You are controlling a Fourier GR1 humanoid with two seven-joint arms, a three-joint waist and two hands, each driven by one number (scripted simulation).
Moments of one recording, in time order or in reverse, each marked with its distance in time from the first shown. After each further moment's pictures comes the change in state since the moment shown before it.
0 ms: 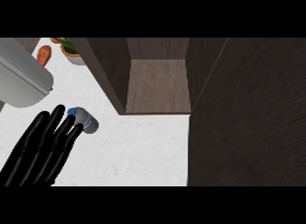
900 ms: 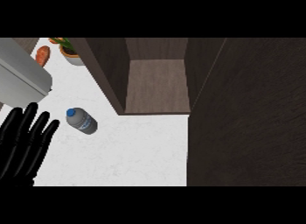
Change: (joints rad) left arm 0.076 0.040 0.091 0.010 -0.011 0.052 -0.060; right arm 0.060 0.004 -0.063 0.002 -0.053 0.068 -0.028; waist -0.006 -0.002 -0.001
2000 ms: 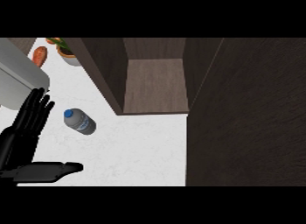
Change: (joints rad) left arm -0.038 0.116 0.326 0.549 0.133 -0.204 -0.406; right arm 0.102 -0.007 -0.046 0.016 -0.065 0.088 -0.095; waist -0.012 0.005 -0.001
